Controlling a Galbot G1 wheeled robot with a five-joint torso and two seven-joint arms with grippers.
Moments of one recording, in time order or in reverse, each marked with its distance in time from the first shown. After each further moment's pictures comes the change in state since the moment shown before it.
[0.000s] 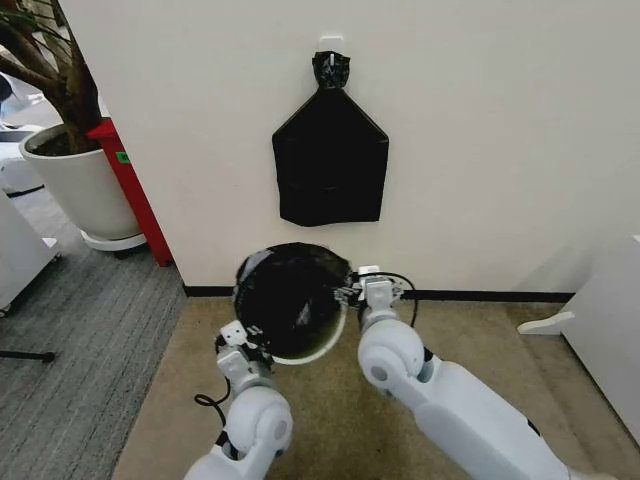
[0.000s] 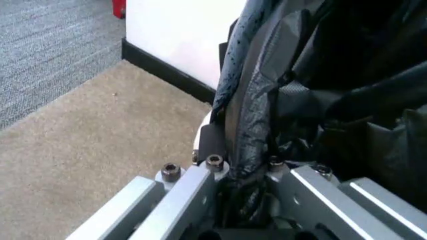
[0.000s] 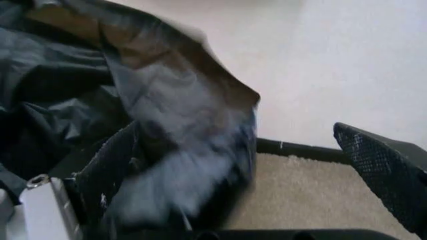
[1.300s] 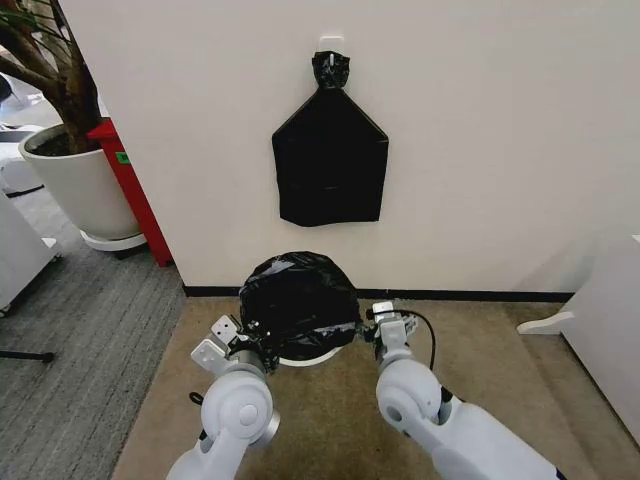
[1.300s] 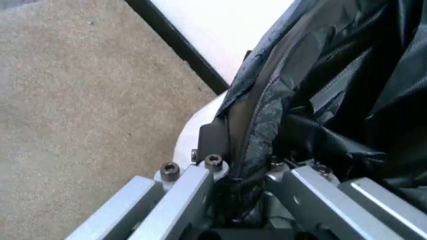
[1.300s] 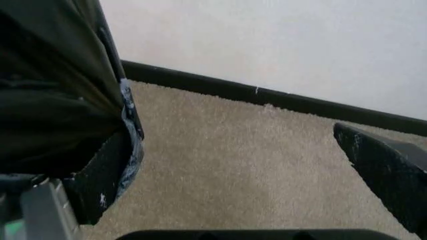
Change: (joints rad) left arm -0.013 0.003 -0.101 -0.168 -0.419 0.055 -0.094; right arm -0.235 -0.082 0.082 0.000 -0.152 0.026 -0.117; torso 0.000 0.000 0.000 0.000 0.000
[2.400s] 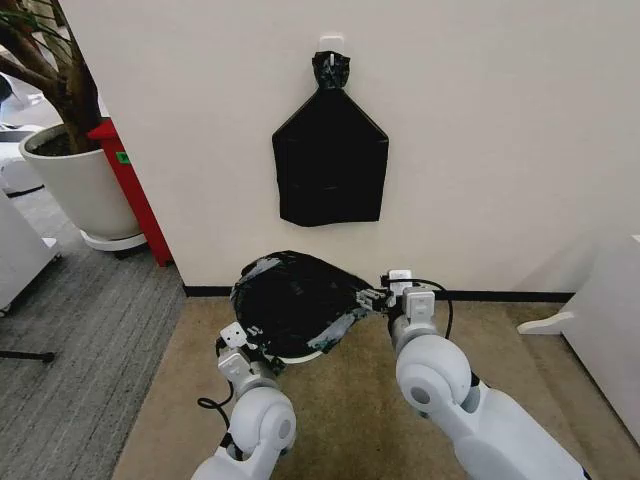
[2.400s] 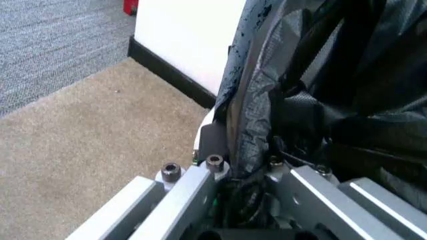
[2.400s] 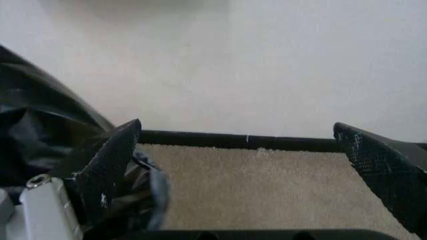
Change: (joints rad) left arm 0.015 -0.036 0.058 0.150 0.380 -0.086 0.091; right arm 0.011 0.002 0.162 0.150 0.079 -0.017 0.004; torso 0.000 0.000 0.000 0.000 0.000
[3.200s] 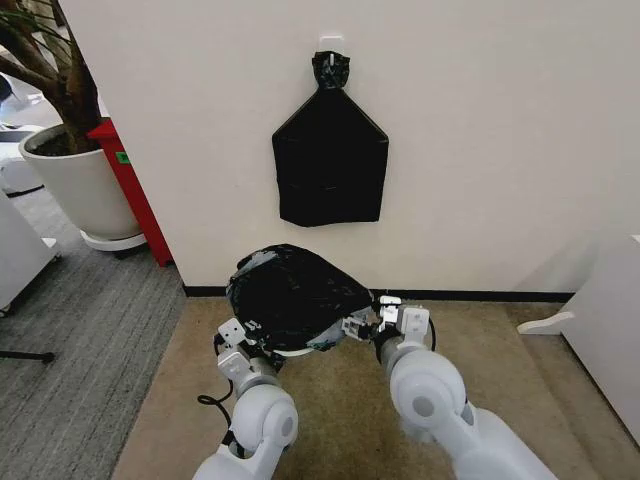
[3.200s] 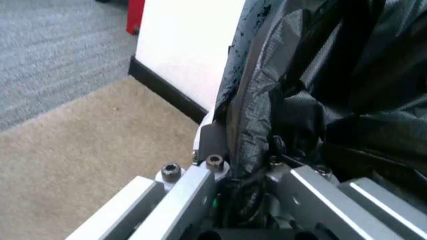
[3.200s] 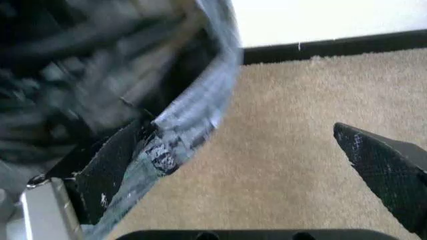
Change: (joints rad) left arm -0.012 -0.027 -0.008 0.003 0.034 -0.045 0.006; right arm -0.116 0.060 -0.020 0.043 0.243 0.001 0.107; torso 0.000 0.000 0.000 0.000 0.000
